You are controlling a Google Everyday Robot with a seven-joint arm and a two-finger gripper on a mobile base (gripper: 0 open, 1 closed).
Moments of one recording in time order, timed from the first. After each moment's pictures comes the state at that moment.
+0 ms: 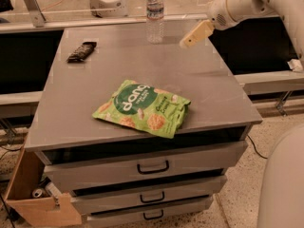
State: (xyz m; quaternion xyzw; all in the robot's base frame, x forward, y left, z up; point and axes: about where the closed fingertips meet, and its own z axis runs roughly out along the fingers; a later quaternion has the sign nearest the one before) arm 0.779 -0.149 0.943 -0.48 0.75 0.08 0.46
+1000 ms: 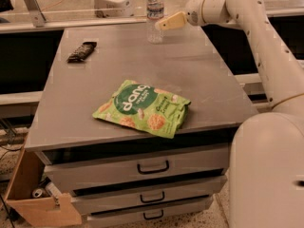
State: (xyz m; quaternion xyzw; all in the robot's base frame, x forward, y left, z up) arm 0.866 -0.088 0.955 -0.39 0.69 0.16 0.58
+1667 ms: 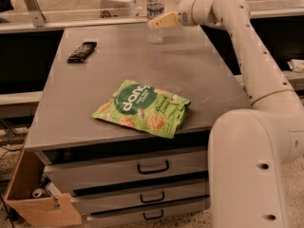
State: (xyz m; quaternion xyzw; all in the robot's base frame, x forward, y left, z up) arm 0.904 -0.073 0.942 -0.36 0.70 0.16 0.59
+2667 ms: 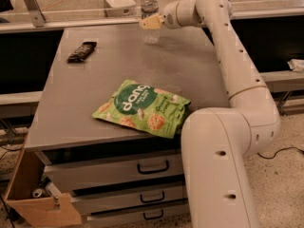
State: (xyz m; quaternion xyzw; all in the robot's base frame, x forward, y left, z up) arm 0.908 -0.020 0.909 -0.36 0.73 0.22 0.53
